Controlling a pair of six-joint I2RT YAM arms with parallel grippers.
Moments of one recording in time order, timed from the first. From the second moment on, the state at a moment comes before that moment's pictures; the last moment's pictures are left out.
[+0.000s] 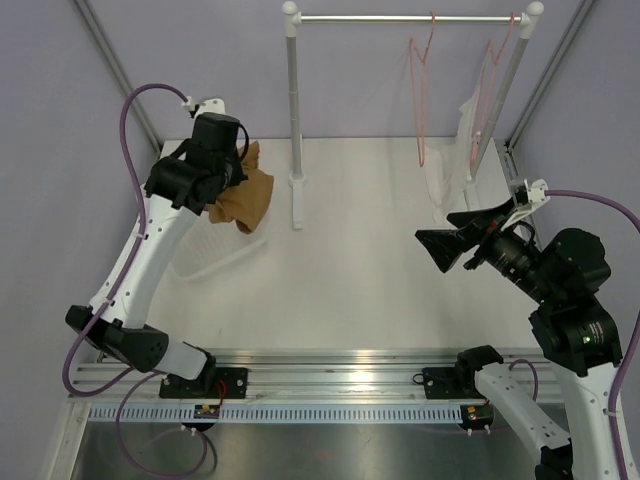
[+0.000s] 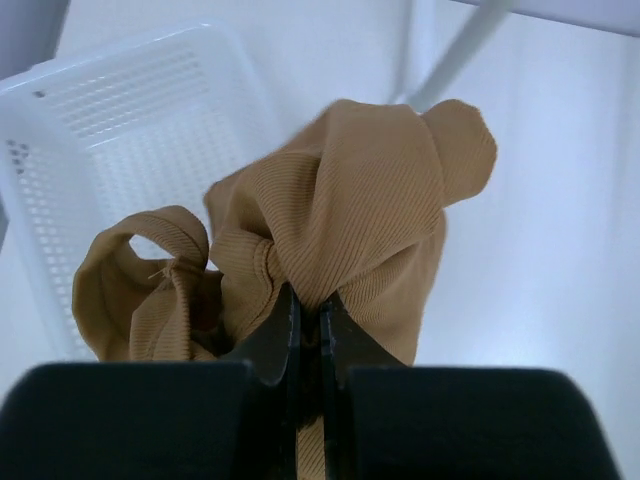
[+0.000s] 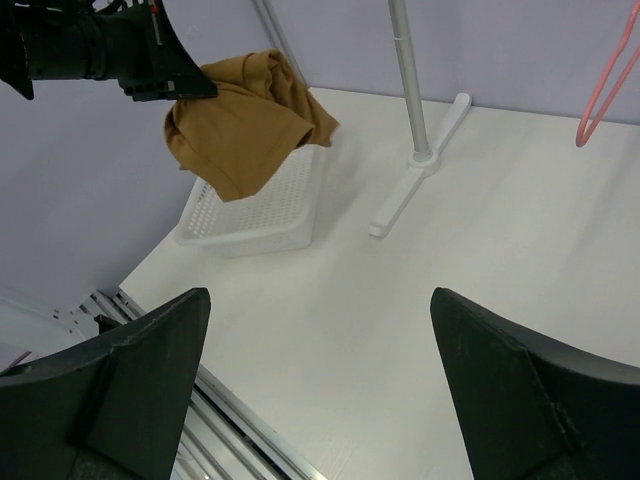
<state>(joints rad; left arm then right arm) -0.49 1.44 1.77 -0.98 -0.46 -0.44 0.26 0.64 1.22 -0.59 -0.44 0.33</state>
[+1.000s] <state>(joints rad) -0.43 0.79 1.37 -1.10 -0.51 -0.39 0.27 0.77 1.46 -1.02 0.08 0.27</state>
